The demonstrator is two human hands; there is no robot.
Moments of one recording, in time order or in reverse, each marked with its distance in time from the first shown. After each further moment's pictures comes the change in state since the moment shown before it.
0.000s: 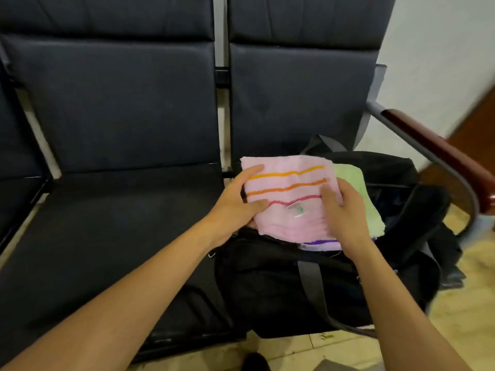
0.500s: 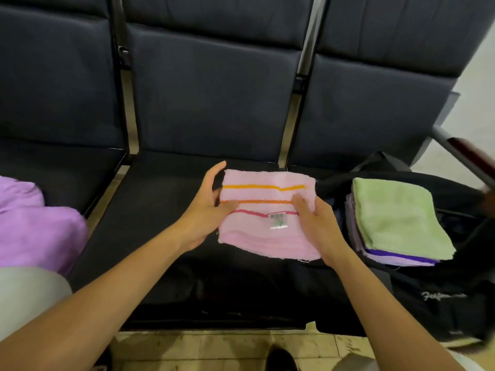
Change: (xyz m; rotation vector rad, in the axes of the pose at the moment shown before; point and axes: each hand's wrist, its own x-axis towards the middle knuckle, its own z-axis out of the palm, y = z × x) left_hand -0.109 -0.005 -0.171 -0.092 0.204 -0.026; right_hand -0.081 -0.083 0.141 0.074 -0.420 0.142
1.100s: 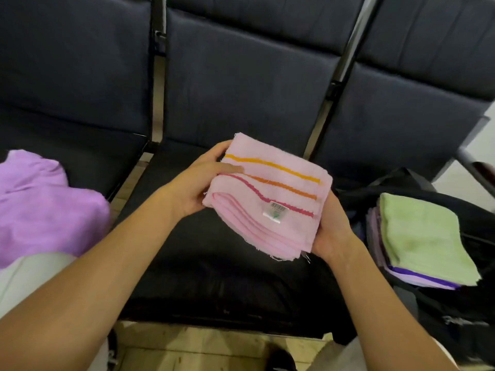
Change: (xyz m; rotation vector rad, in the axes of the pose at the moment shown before) left_hand 0.010 0.047 -0.072 -0.200 -0.073 -0.076; right_hand -0.002 -0.052 0.056 0.768 -0.308 0.331
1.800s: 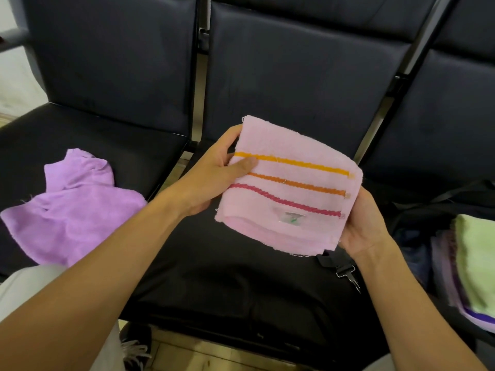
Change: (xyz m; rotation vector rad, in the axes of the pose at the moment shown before) left_hand -0.003 0.016 -0.042 0.292 0.098 0.214; right_hand 0.056 0.003 0.017 0.034 -0.186 -0.077
